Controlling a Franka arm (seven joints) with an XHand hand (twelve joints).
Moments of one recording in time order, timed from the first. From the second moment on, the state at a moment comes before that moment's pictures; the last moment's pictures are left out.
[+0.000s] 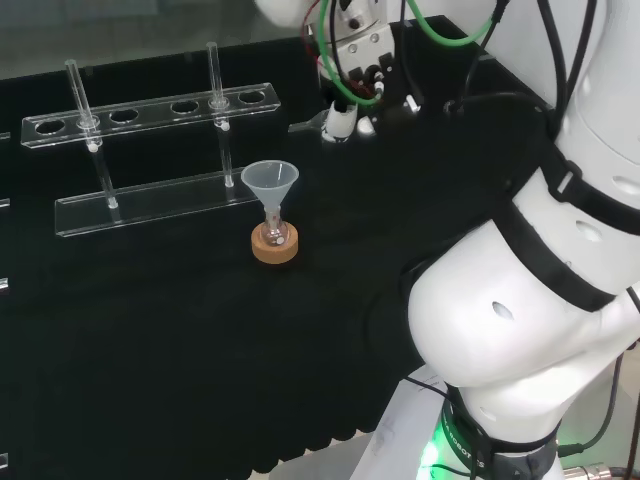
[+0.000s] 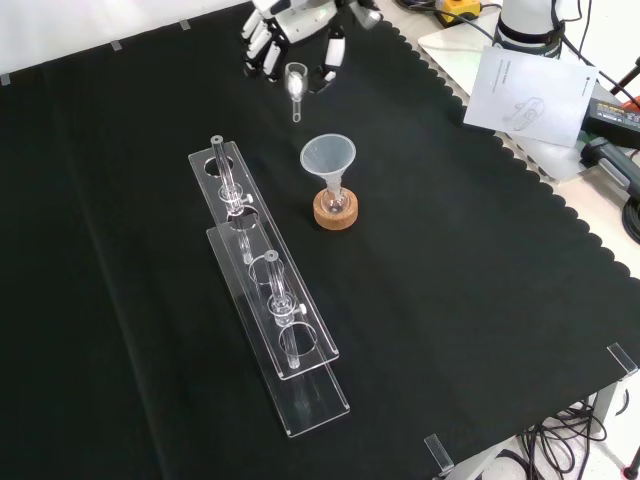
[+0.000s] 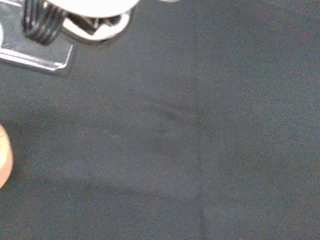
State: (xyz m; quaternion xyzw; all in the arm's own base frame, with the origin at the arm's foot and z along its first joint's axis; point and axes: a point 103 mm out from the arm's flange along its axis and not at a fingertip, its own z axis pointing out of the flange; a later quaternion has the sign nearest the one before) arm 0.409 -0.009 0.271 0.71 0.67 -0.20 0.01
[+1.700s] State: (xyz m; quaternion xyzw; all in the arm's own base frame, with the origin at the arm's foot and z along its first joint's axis) arm 0.391 0.026 0.263 0.68 0.67 -0.30 0.04
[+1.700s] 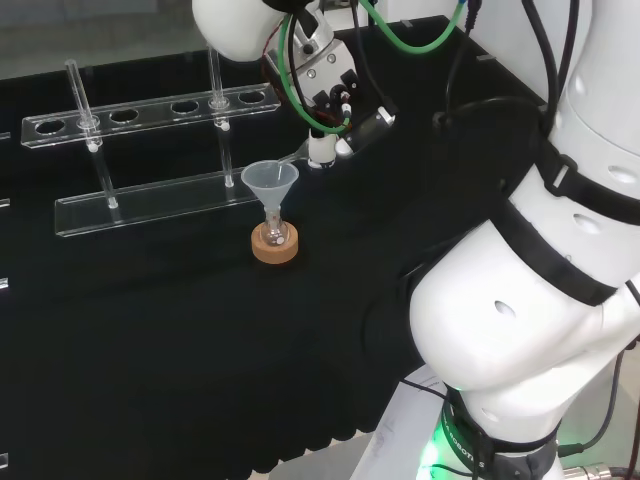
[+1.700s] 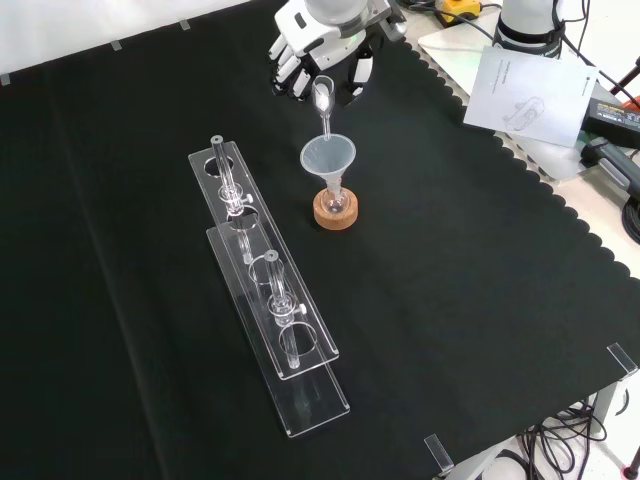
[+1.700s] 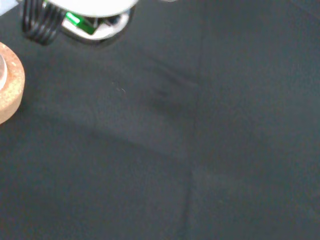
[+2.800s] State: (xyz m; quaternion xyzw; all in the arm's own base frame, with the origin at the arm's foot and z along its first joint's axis) arm 0.398 0.031 0.268 0.66 0.66 -0.35 0.08
